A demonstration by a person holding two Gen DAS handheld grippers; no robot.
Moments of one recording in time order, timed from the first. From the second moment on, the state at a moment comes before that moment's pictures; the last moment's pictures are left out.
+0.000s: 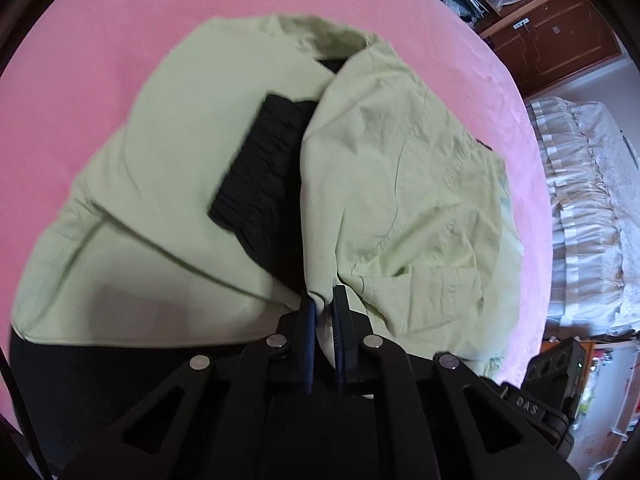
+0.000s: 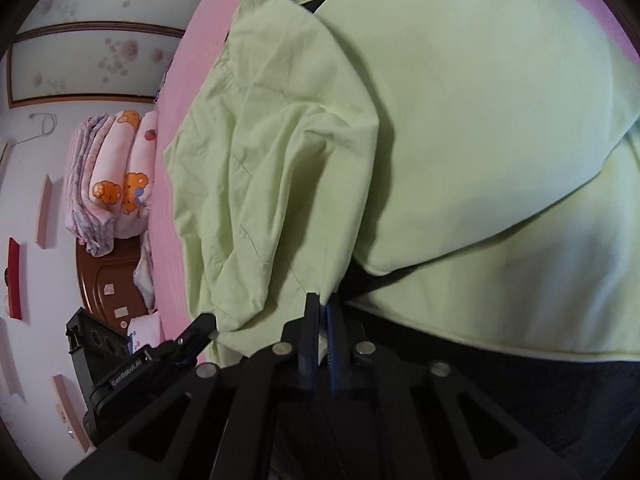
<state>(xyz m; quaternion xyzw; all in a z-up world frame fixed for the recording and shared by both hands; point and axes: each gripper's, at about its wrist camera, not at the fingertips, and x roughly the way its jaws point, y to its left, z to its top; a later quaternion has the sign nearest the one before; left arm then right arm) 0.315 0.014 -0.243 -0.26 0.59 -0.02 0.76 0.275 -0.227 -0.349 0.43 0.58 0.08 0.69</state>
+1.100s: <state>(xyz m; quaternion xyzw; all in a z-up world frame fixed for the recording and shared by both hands) 0.418 -0.055 -0.196 -0.07 0.55 -0.03 0.83 0.331 -0.215 -0.270 0.12 0.51 0.05 0.85</state>
